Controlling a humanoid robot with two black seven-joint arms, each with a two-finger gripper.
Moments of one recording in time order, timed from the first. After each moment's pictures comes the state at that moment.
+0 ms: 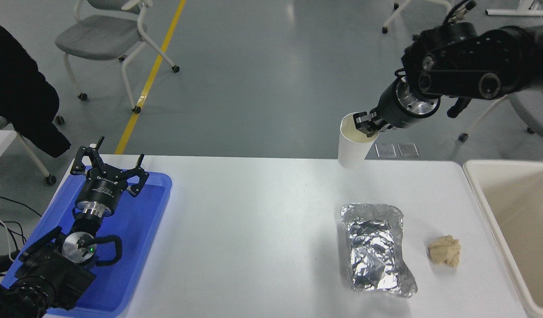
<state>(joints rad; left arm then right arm) -0.64 0.19 -0.89 -0.20 -0.21 -0.79 -0.30 2.25 -0.22 -1.16 1.24 -0.23 0.58 -0.07</state>
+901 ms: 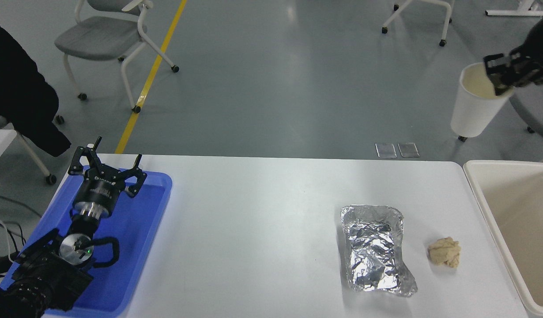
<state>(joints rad) -0.64 0.20 -0.88 -0.20 -0.21 -0.79 -0.30 2.40 -0.72 -1.39 1.23 -0.51 0.71 -0.09</state>
